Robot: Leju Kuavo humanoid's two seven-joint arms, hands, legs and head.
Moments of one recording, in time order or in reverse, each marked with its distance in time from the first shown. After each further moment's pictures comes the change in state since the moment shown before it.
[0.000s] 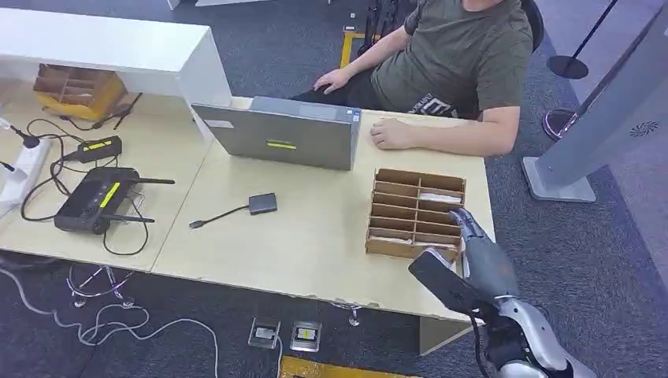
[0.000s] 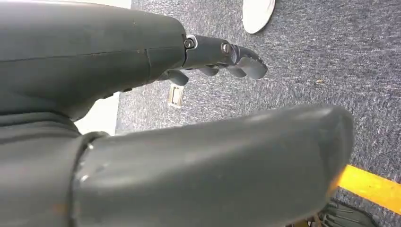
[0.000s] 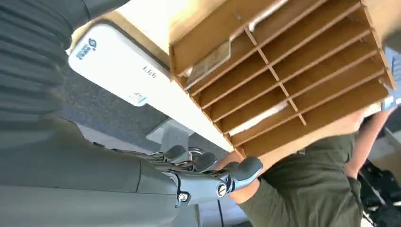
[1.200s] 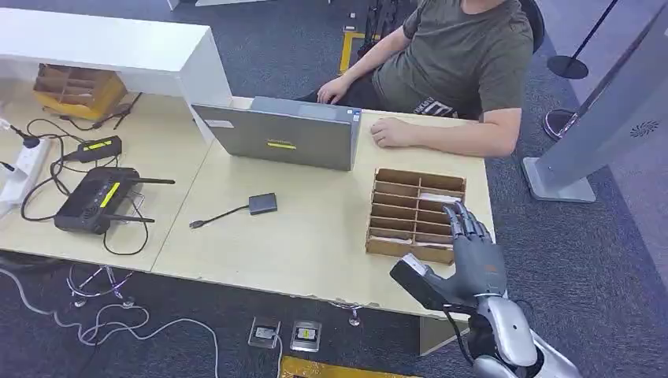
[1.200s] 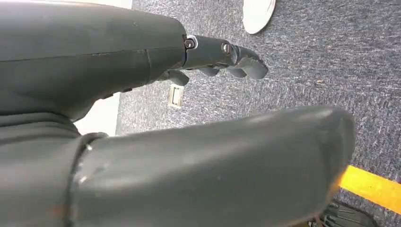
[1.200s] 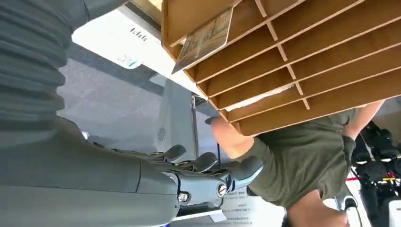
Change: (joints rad) left arm 0.000 -0.006 0.000 0.000 -0.006 0.010 0.000; right arm -0.006 0.093 0.019 0.186 0.325 -0.006 0.005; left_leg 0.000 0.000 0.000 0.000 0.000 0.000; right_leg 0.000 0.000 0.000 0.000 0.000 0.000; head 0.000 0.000
